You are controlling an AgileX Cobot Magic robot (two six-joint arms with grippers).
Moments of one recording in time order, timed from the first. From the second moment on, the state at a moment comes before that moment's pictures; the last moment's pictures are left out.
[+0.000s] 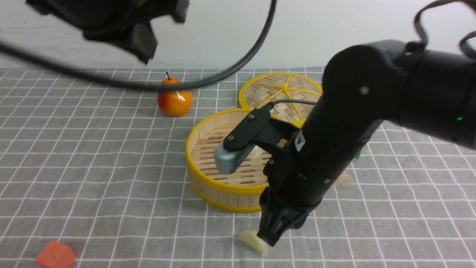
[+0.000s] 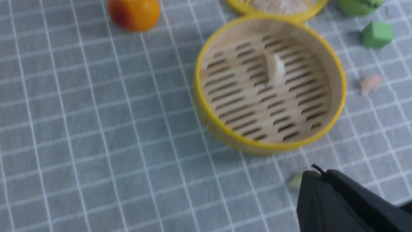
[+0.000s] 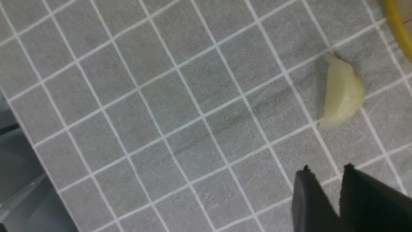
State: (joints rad) right arm 0.72 1.72 -1.41 0.26 1.06 -0.38; left arm -0.52 1.39 -1.68 0.09 1.24 -0.27
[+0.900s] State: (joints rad) right arm 0.76 2.01 -1.47 0.04 0.87 -0.14; left arm -0.52 0.81 -0.95 0.08 1.16 -0.37
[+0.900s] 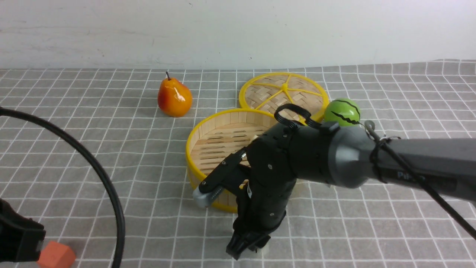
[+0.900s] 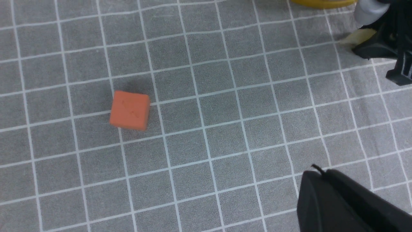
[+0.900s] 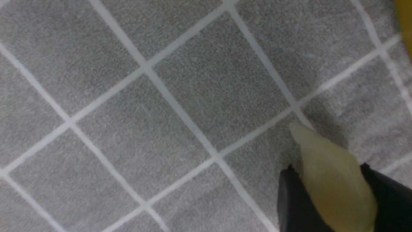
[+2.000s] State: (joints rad) right arm 0.65 2.32 -2.23 -0.05 1.10 0.14; left arm -0.52 0.81 -0.95 0.09 1.16 -0.37
